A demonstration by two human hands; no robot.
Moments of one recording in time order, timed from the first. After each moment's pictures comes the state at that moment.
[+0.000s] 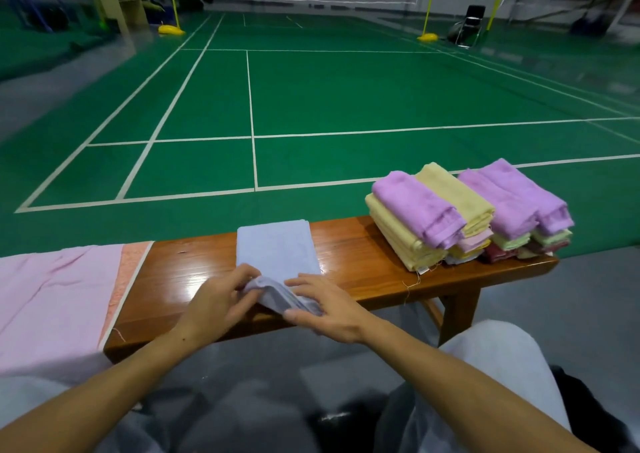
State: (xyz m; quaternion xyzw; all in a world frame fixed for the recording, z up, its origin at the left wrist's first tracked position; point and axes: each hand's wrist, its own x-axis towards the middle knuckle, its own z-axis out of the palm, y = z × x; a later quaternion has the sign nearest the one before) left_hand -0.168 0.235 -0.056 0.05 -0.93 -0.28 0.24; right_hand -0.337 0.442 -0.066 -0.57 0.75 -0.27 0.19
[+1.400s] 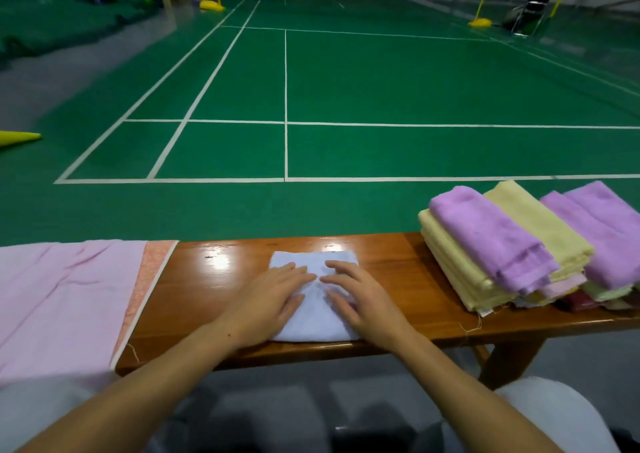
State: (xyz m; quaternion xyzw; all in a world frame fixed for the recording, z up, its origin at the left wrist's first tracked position) left_hand -0.228 0.192 -0.085 0.08 -0.98 -0.19 0.07; right_hand -0.398 0.383 -0.095 -0.57 0.76 -0.30 0.05
